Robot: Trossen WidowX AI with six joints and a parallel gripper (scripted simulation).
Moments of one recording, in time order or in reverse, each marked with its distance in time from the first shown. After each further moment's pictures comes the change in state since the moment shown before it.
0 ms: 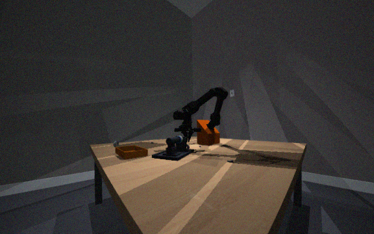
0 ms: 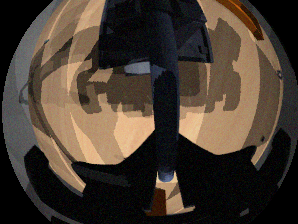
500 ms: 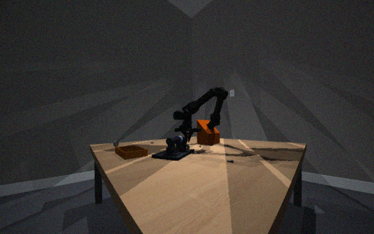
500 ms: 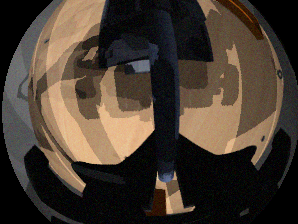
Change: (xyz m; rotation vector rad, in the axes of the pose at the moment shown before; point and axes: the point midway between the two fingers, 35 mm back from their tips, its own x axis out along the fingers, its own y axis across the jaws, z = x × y) arm 0.000 0.000 -0.002 0.000 0.000 0.000
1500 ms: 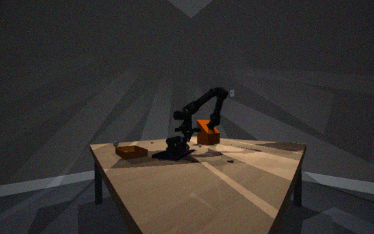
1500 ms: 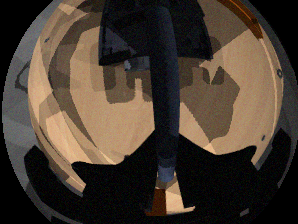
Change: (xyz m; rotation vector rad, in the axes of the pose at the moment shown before) arm 0.000 0.000 -0.004 0.000 0.000 0.000
